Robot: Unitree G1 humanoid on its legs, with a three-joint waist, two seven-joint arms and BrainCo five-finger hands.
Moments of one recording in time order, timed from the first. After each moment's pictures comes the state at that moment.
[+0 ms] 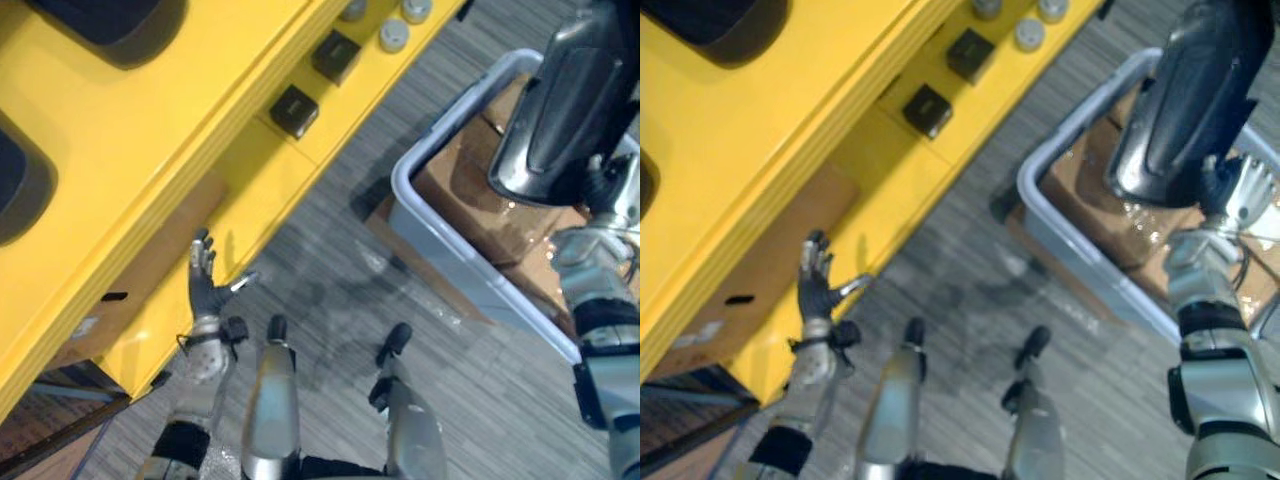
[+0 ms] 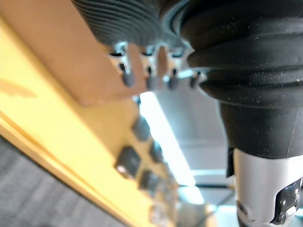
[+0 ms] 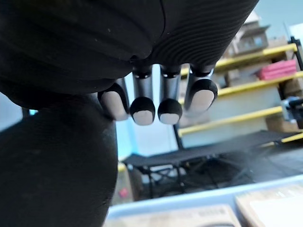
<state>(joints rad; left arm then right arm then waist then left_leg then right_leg) -0.16 0.26 -0.13 0.32 -0.24 -0.52 0.36 -0.79 -0.71 0.10 0.89 -0.38 -0.01 -0.77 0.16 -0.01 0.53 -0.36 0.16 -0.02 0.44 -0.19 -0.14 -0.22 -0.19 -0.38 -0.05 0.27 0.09</state>
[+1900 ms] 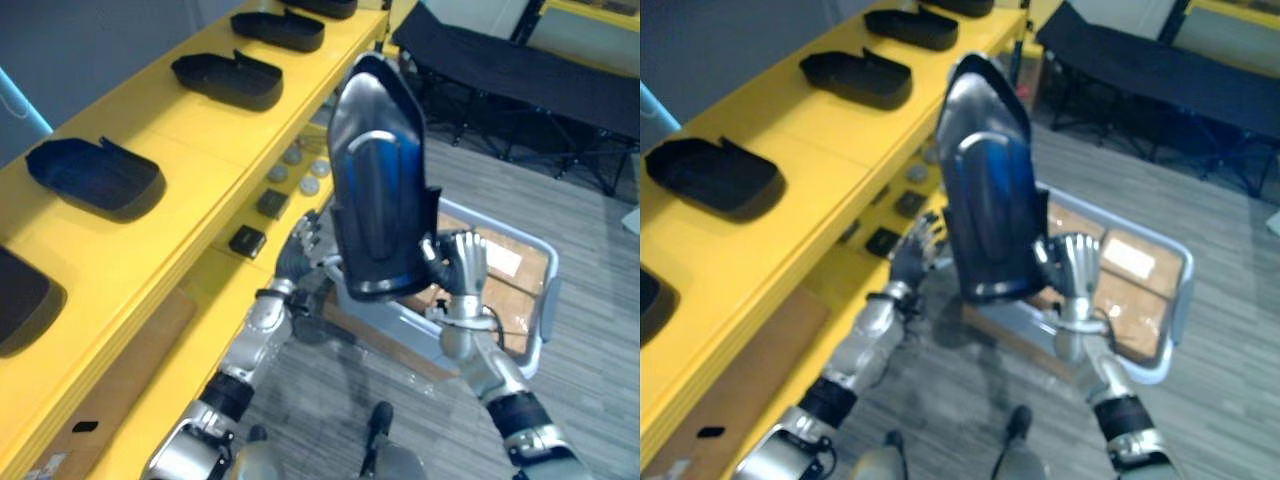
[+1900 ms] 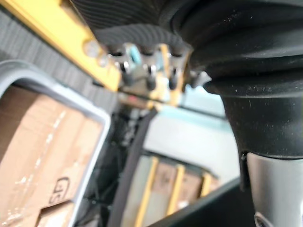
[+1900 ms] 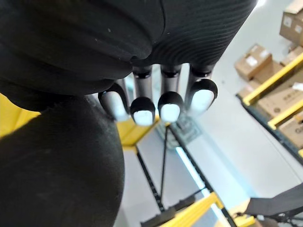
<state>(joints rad) -0.39 0.17 -0.37 0.30 -0.47 -0.13 0.12 -0.26 -0.37 0.20 0.33 -0.77 -0.33 -0.82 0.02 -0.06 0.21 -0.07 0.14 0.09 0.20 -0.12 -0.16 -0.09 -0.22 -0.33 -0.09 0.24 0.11</state>
